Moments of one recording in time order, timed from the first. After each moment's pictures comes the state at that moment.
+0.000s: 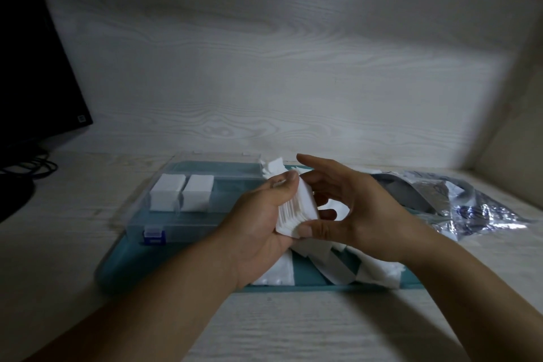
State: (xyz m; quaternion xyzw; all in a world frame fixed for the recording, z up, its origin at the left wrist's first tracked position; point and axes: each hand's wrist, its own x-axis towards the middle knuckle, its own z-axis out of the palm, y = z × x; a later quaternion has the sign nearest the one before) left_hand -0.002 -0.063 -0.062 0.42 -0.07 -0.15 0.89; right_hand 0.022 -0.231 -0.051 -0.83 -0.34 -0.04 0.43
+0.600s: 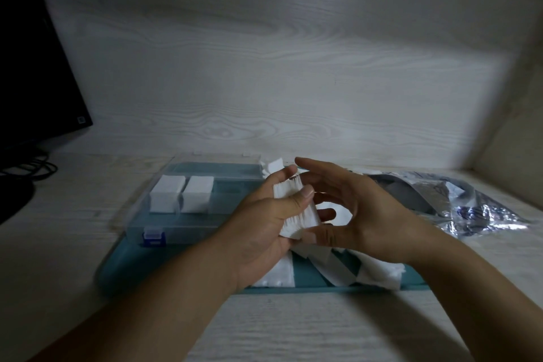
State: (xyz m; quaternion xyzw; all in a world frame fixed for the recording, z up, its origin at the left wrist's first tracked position) left_hand 0.002 -0.062 -0.069 0.45 -0.12 -0.14 0.88; right_hand 0.021 -0.234 -0.046 -0.83 -0.35 -0.01 0.43
